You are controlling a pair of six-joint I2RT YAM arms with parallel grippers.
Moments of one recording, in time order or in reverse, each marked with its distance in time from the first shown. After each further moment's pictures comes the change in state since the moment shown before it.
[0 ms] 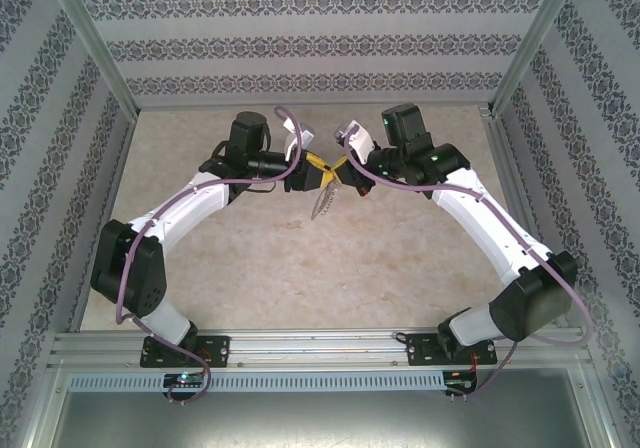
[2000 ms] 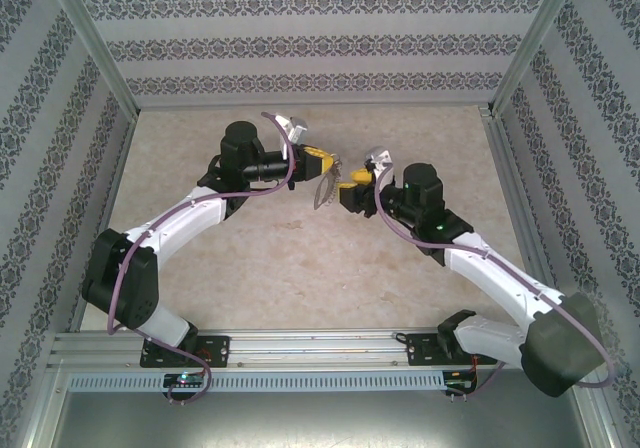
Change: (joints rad) left arm -0.021 -0.077 -0.148 0.393 -0.158 -0.186; right arm 0.039 -0.308 -0.660 0.812 0.192 0.447
